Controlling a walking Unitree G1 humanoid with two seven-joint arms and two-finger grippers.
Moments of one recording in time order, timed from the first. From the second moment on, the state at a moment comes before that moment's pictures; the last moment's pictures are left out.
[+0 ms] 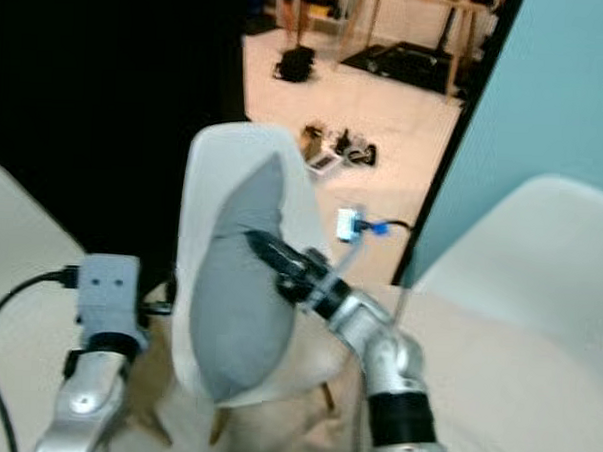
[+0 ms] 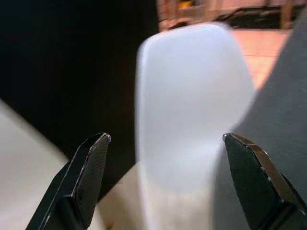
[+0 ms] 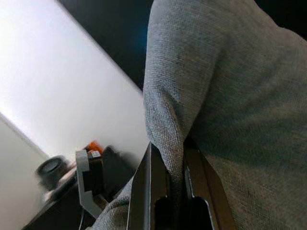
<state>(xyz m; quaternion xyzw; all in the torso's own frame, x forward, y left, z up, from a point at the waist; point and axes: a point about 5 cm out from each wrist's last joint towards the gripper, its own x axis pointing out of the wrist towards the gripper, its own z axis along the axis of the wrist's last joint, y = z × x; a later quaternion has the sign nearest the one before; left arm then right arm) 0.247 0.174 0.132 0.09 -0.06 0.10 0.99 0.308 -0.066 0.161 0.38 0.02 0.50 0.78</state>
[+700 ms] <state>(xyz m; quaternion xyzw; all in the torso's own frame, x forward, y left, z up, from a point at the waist) 0.249 0.172 0.134 0.09 -0.06 0.11 0.99 0.308 -0.069 0.153 0.34 0.05 0.50 0.80</state>
